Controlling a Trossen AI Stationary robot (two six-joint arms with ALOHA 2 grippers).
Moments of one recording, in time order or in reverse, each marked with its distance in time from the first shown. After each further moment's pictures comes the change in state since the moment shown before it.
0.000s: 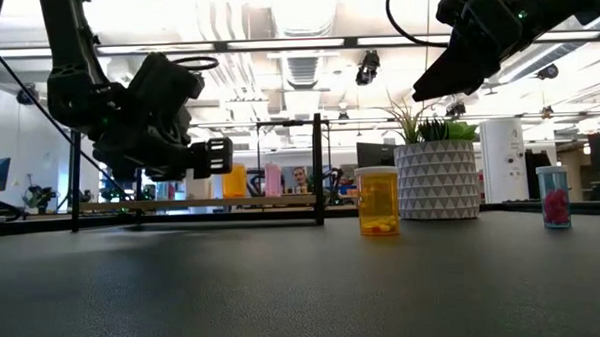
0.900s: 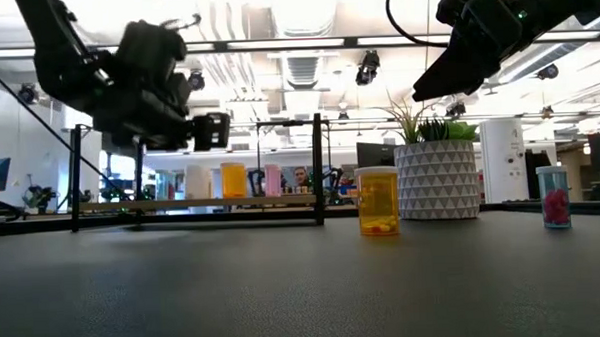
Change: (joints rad) left arm 0.003 -0.181 -0.003 -0.017 0.006 0.231; right arm 0.000 0.000 0.000 0.000 0.000 0.000
